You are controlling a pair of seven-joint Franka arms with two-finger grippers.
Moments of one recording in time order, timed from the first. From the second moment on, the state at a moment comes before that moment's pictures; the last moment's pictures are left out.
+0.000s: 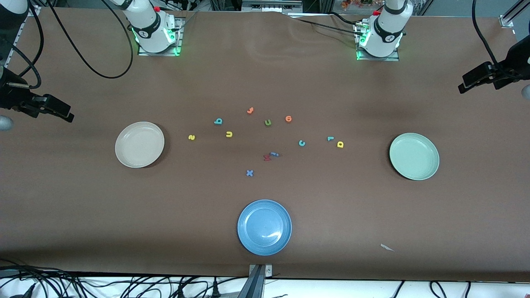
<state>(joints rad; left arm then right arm) -0.02 -0.03 0.05 -1.56 -0.05 1.45 -0.14 0.12 0.10 -0.13 -1.53 0.02 1.64 0.12</state>
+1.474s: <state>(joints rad) -0.03 -0.02 0.03 -1.55 -0.05 1.50 -0.03 0.12 0.10 -0.13 -1.53 0.02 1.64 0.12</state>
